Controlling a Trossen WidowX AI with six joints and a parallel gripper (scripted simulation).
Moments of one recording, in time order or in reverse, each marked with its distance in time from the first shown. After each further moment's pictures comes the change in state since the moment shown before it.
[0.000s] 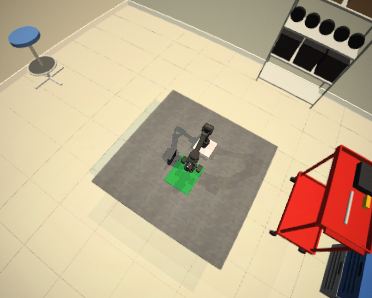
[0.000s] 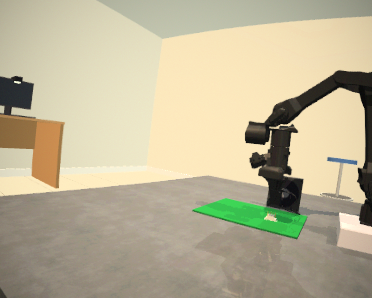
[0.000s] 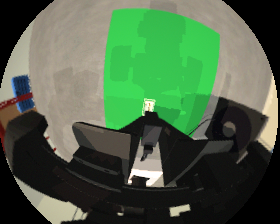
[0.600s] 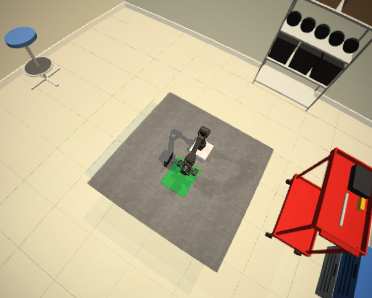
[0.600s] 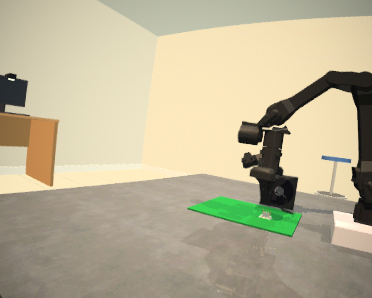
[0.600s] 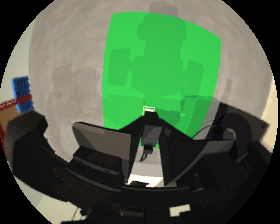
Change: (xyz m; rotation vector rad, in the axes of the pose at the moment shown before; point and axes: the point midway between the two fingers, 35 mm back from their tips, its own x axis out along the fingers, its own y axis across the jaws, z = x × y) arm 0.009 0.001 0.011 0.000 -0.028 0.002
